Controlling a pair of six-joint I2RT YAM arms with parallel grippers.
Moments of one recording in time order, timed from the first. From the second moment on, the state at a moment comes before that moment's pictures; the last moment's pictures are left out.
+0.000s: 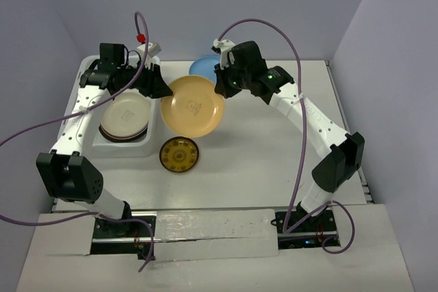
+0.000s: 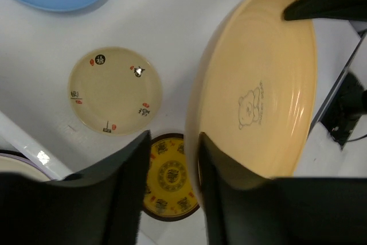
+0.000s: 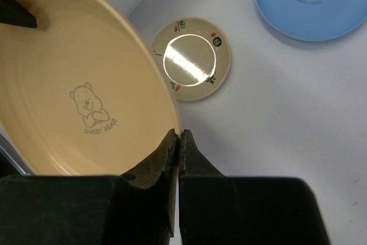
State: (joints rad) left arm -0.13 1.56 1.57 -0.75 0.77 0.17; right arm 0.60 1.67 1.74 -0.68 -0.18 0.05
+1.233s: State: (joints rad) left arm 0.50 1.62 1.47 -0.76 0.52 0.20; right arm 0.39 2.36 2.26 -0.65 0.18 0.48
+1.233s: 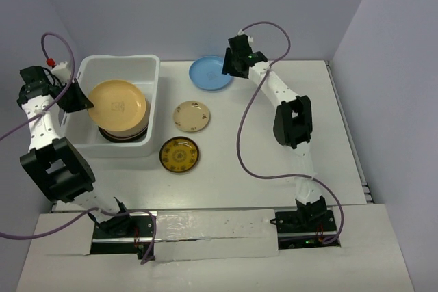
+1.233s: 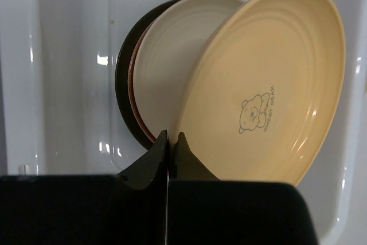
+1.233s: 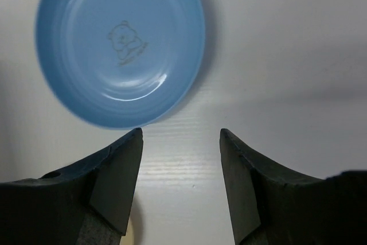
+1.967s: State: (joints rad) left arm 0.50 1.67 1.38 -0.73 0.43 0.18; right arm 0.35 2.55 2.30 -0.56 0.10 0.73
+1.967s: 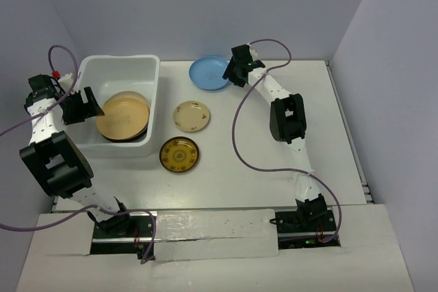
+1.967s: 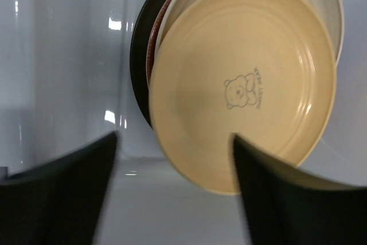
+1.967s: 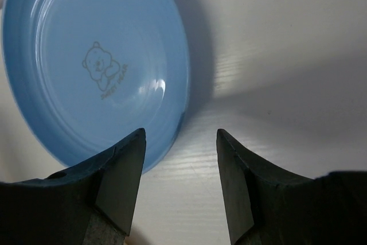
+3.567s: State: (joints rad) left arm 0.09 1.55 1.61 -0.76 0.73 0.13; right arm 0.29 1.81 1.65 -0.37 -0.27 0.45
